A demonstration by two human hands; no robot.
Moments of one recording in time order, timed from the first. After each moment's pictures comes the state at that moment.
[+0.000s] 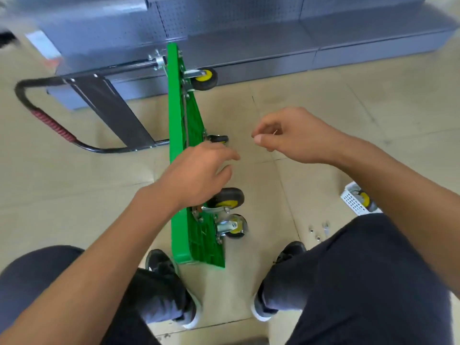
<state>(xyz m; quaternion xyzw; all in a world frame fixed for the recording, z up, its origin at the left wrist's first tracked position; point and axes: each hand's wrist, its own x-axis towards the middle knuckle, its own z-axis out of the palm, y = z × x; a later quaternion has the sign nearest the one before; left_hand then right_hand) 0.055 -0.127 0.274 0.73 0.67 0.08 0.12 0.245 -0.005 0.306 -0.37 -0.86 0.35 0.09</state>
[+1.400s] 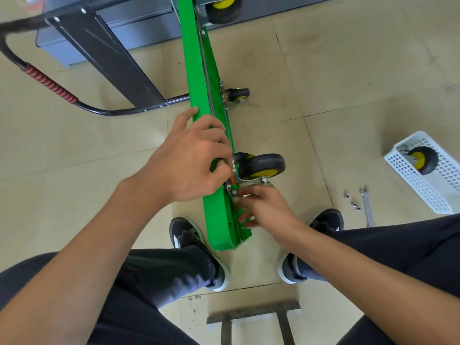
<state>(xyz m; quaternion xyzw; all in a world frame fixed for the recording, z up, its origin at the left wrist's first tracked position) -0.017 -0.161 0.226 0.79 0.61 0.05 0.07 0.163 -0.152 0.123 -0.50 -0.45 0.73 0.10</state>
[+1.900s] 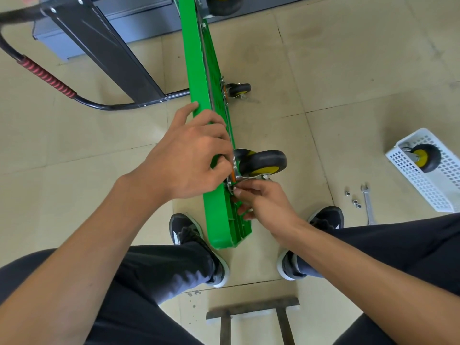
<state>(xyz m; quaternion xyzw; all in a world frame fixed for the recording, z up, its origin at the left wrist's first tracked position) -0.017 -0.160 0.226 0.78 0.62 0.04 0.07 0.159 -0.152 0.124 -0.49 -0.44 0.74 0.14</state>
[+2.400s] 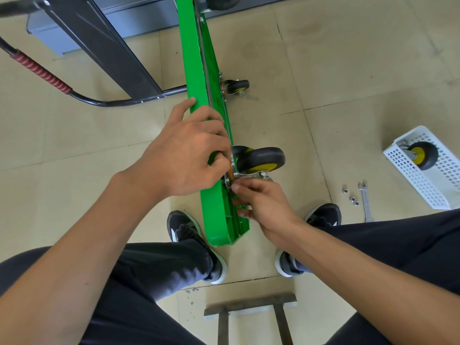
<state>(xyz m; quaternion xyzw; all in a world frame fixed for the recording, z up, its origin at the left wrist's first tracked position) -0.016 -0.160 0.226 0.79 0.61 0.05 0.06 0.156 -0.157 0.124 -0.50 -0.34 0.78 0.17</state>
